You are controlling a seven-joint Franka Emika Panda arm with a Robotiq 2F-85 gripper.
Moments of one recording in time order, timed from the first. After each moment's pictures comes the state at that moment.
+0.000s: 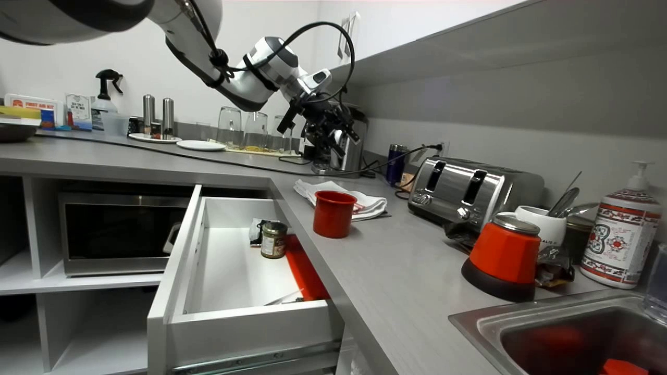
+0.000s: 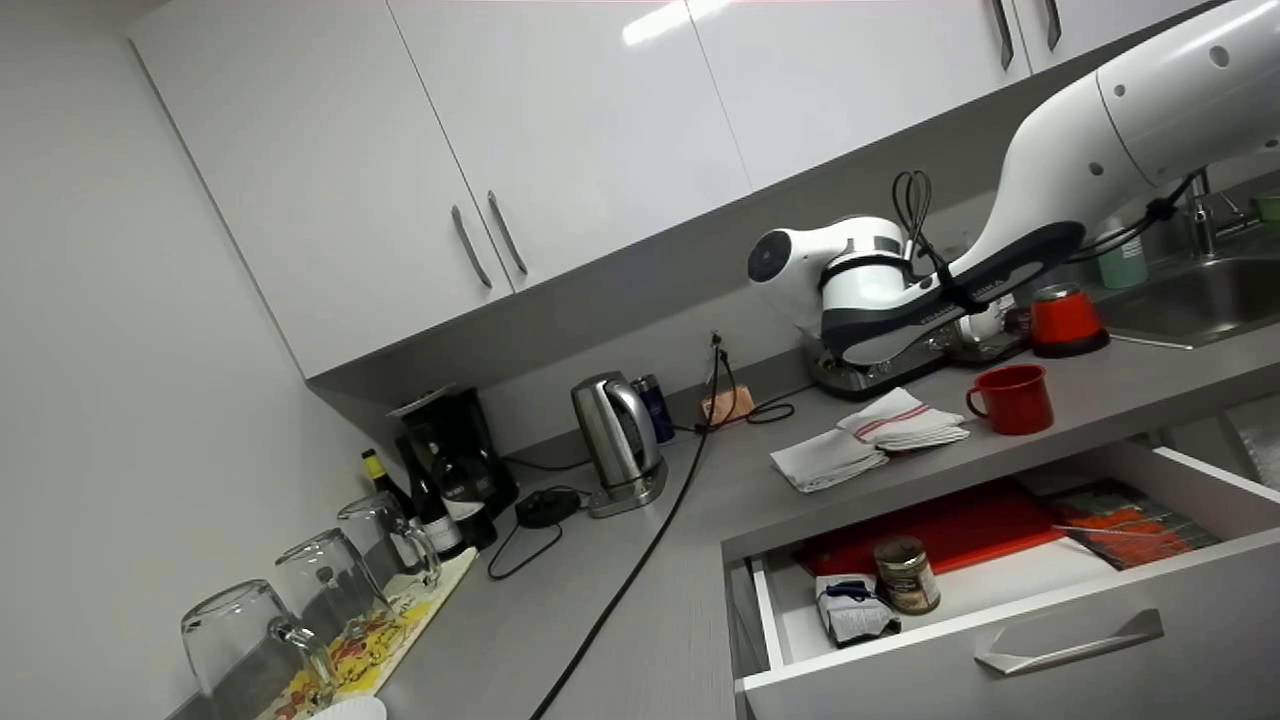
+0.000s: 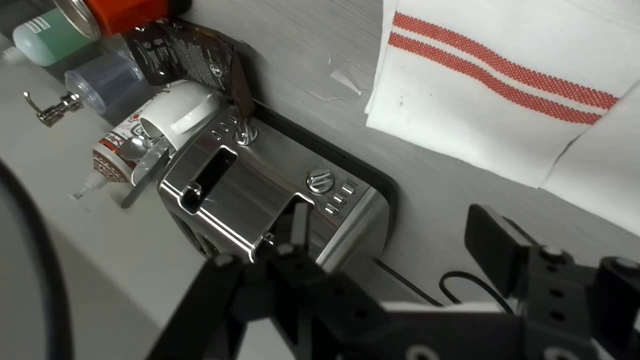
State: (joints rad) arm 0.08 1.11 -0.19 -0.61 -0.76 1.89 0.66
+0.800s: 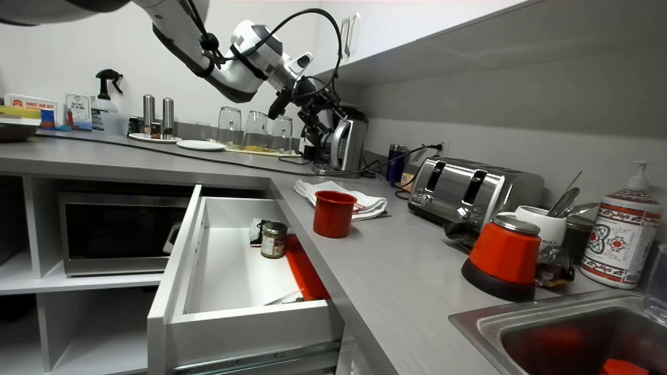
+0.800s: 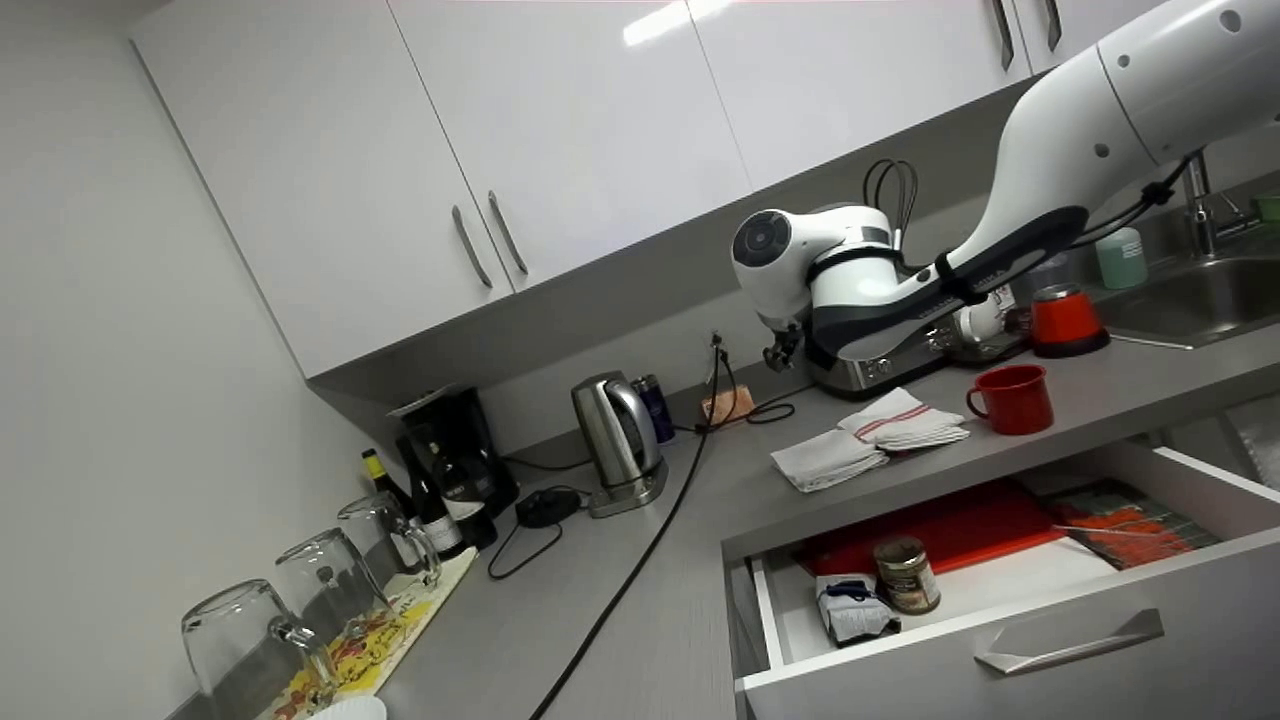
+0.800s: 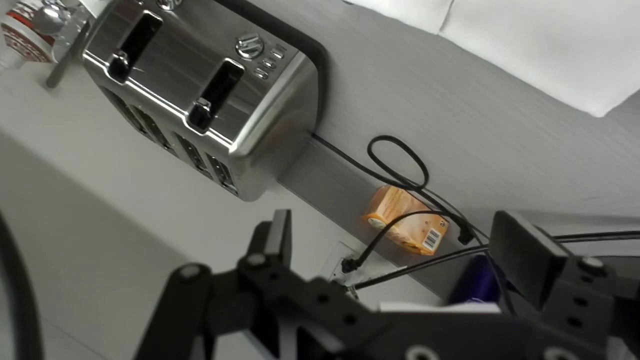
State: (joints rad) arm 0.14 1.06 -0.19 -0.67 -0.84 2.14 0.70
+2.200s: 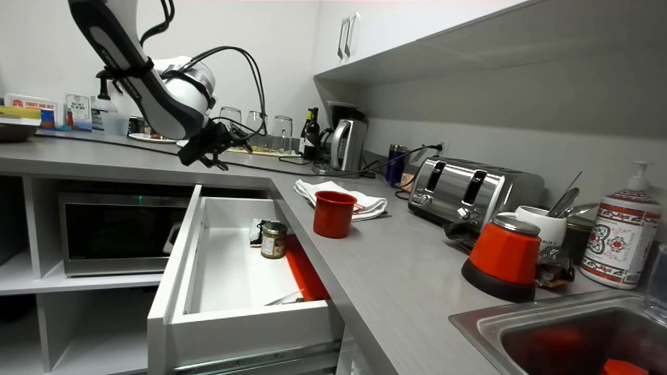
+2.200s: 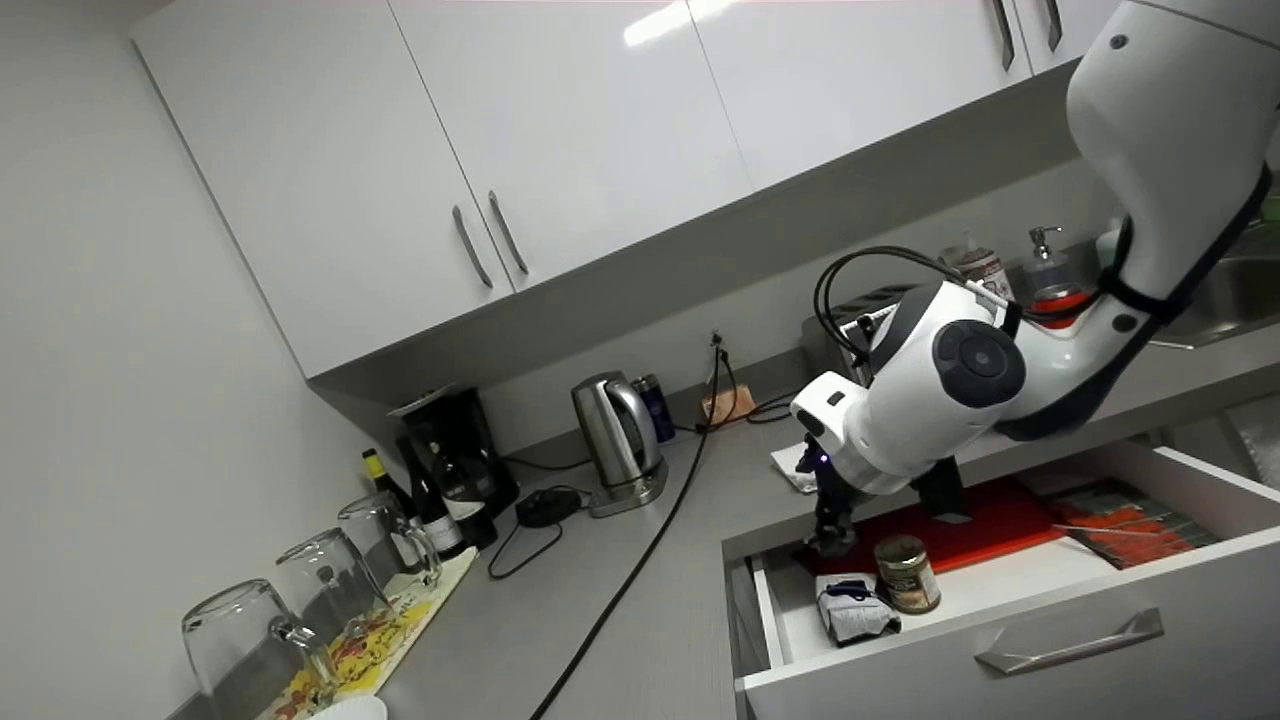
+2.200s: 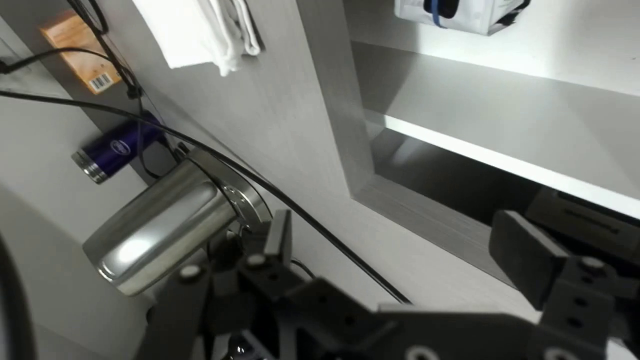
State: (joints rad) arm 0.46 0.72 -0.32 -1.57 -1.61 2.88 1.10
